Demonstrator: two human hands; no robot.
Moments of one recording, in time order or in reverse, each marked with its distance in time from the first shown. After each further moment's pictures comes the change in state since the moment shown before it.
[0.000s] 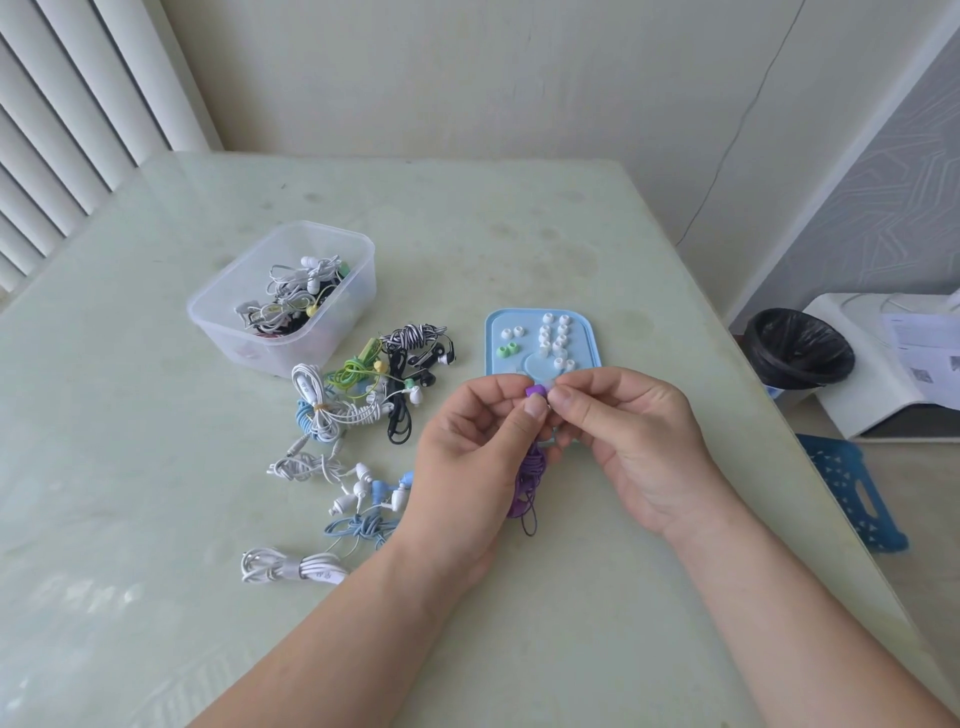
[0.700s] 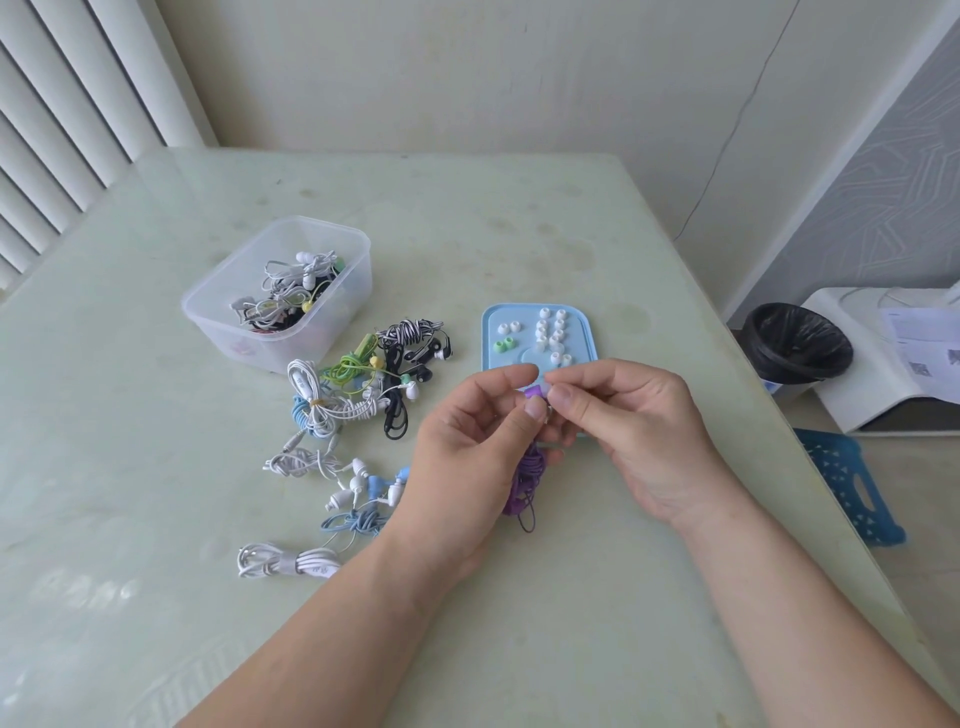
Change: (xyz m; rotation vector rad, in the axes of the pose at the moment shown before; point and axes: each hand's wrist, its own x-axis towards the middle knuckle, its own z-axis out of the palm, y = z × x) left_hand 0.000 0.001 -0.005 0.105 -0.039 -0.024; right_hand 0.003 0.000 -0.010 -0.145 -0.031 -0.058
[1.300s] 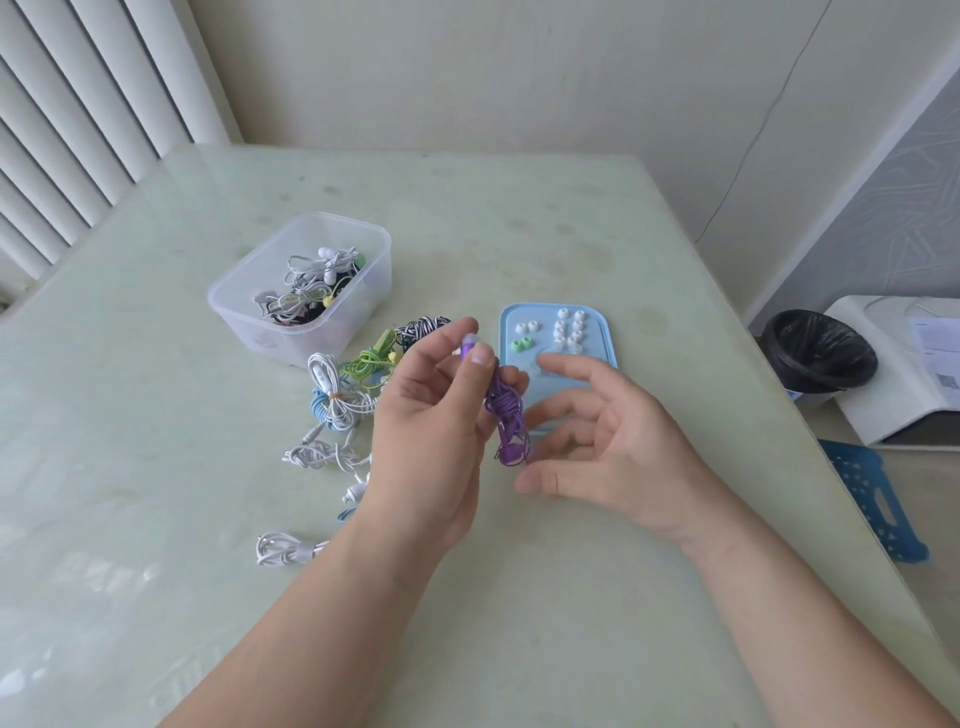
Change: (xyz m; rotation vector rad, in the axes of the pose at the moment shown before) left_hand 0.007 0.026 -0.009 -0.193 0.222 0.112; right_hand -0.012 0.001 0.013 -0.258 -0.187 0.084
